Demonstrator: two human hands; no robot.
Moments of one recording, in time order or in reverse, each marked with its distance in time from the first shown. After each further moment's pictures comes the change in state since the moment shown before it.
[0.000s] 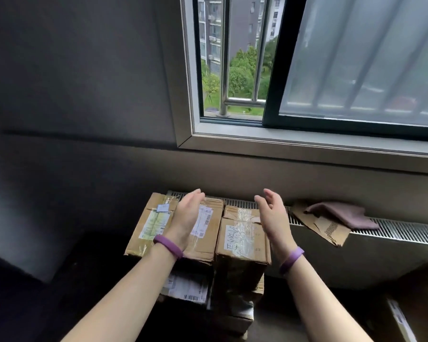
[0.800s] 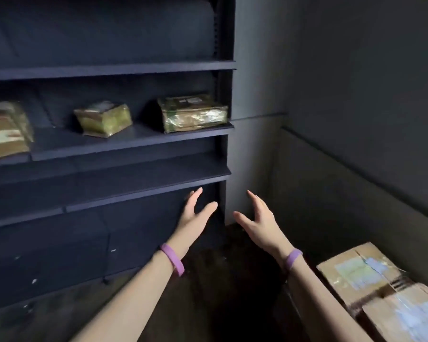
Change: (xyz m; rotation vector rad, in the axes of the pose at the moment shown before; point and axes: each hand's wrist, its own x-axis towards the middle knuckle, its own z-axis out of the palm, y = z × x) left_hand -0.300 -0.046 -0.324 -0.084 1.042 0.096; right_hand -0.281 -0.128 0.324 -0.280 -1.226 -0.712
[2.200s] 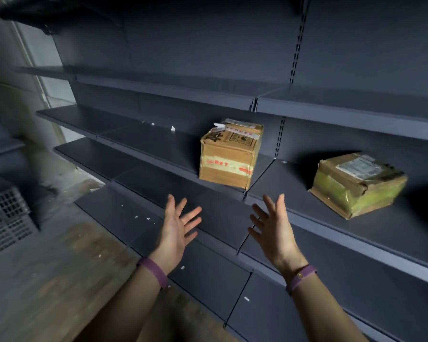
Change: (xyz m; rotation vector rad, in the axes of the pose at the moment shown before) left_hand 0.177 -0.065 -0.570 -0.588 0.908 -0.089; right_hand 0.318 -0.361 0.502 0.934 -0.927 0.089
